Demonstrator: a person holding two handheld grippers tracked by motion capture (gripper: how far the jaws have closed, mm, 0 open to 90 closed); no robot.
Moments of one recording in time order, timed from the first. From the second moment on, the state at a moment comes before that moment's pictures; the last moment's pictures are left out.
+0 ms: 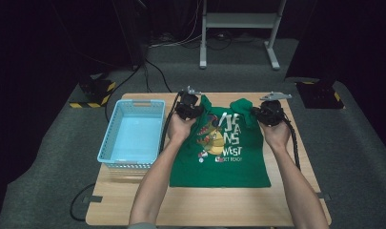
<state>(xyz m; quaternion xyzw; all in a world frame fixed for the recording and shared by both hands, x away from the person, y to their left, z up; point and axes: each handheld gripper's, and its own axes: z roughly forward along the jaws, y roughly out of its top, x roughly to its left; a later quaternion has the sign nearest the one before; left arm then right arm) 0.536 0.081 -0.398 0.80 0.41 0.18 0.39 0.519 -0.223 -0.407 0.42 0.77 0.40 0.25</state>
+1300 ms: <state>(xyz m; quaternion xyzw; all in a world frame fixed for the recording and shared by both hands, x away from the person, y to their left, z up) 0.473 0.094 -0.414 0.82 0.36 0.19 0.40 0.461 -0.222 -0.415 0.37 0.80 0.41 0.24</state>
